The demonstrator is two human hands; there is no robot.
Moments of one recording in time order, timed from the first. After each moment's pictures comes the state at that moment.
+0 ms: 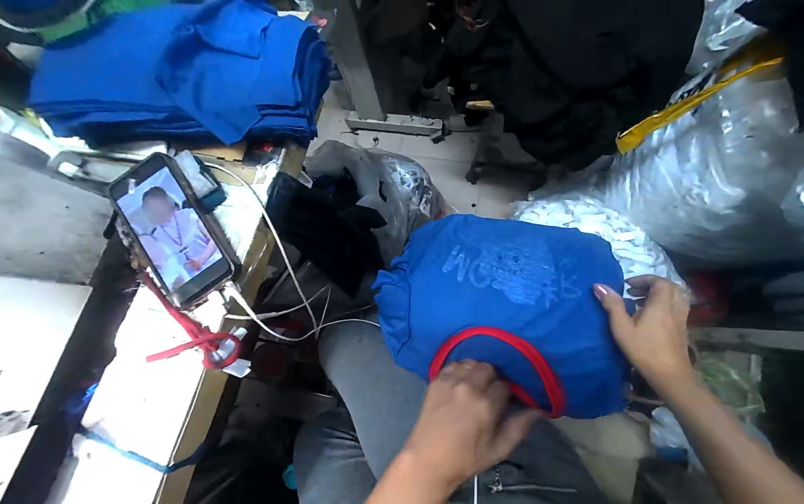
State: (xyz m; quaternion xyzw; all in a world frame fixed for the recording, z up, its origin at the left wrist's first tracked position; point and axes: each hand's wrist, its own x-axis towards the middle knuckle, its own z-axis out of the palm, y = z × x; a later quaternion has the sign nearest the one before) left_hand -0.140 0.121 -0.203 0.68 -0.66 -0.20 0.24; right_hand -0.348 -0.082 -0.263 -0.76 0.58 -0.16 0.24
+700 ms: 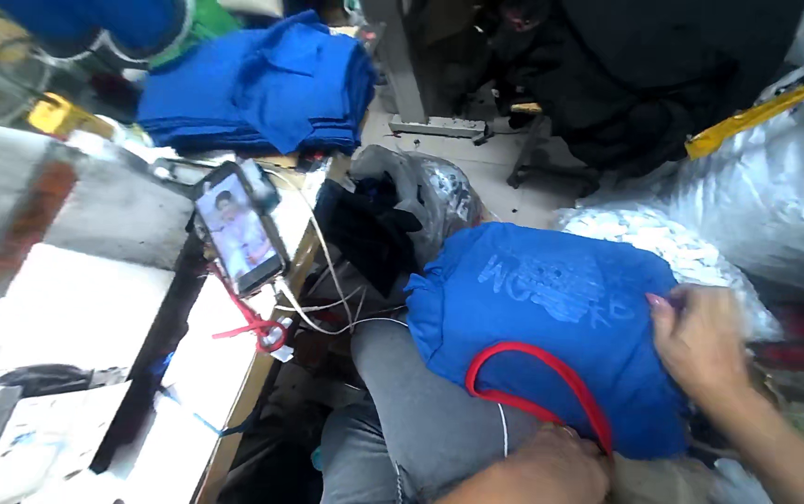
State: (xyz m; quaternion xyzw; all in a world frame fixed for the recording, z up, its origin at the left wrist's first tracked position) left_hand -0.192 0.088 -0.202 0.50 -0.65 -0.57 0.02; right_hand -0.336 -0.104 -0.277 -0.84 0.50 -0.13 0.18
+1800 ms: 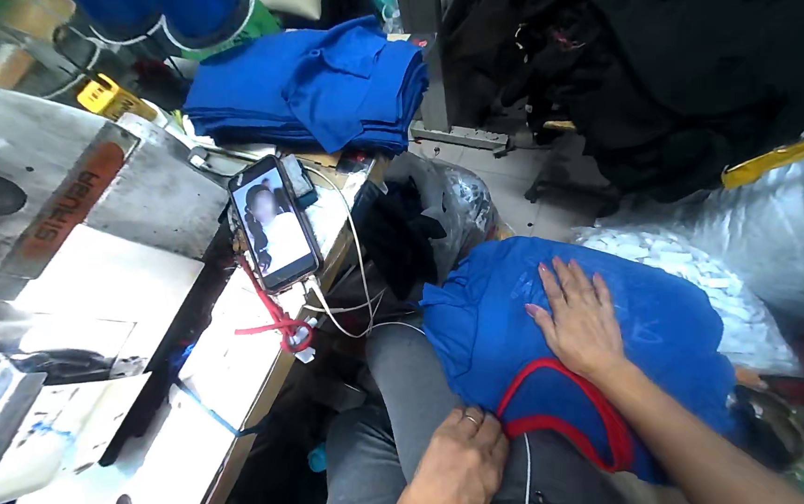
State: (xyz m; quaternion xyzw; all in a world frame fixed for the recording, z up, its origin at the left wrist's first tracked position) left_hand -0.116 0.176 -0.202 0.69 -0.71 -0.05 0.13; right_hand -0.212 -0.074 -0.318 -0.94 0.28 -0.13 0.12
